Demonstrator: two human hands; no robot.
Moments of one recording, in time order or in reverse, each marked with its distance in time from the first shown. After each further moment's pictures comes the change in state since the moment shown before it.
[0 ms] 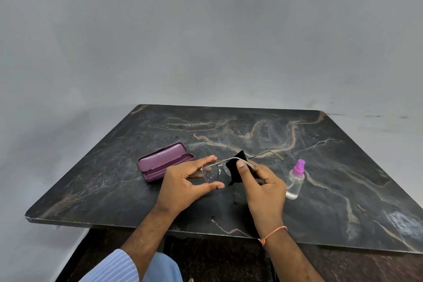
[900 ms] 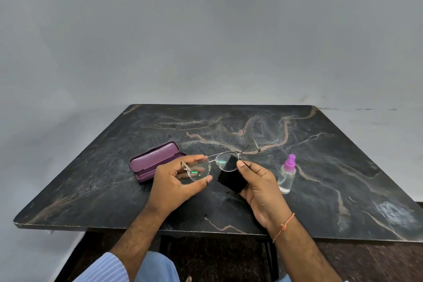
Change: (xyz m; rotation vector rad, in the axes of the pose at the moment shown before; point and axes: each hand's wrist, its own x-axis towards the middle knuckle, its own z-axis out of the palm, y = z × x) left_hand -0.001 -0.002 0.001 -0.049 0.021 -0.069; right_hand 0.015 -0.007 -0.021 0.413 -0.289 0.524
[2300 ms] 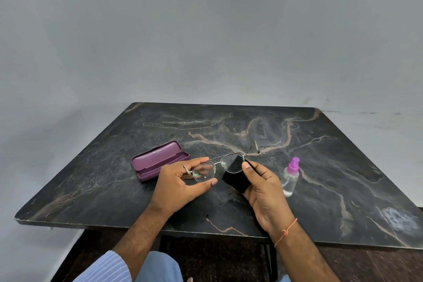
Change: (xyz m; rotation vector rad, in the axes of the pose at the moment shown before) left_hand 0.000 -0.006 0.001 0.032 -0.031 0.013; right_hand -0.002 0.001 0.002 0.013 0.040 -0.038
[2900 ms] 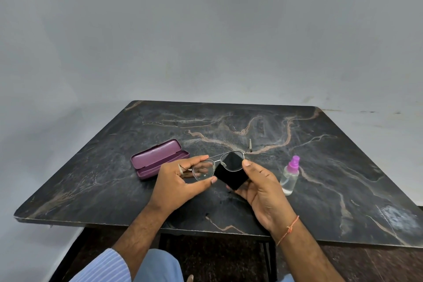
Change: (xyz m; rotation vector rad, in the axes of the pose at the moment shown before) left_hand 0.000 -0.001 0.001 -0.034 -0.005 -0.017; right_hand -0.003 -0.005 0.001 -0.050 -0.072 0.038
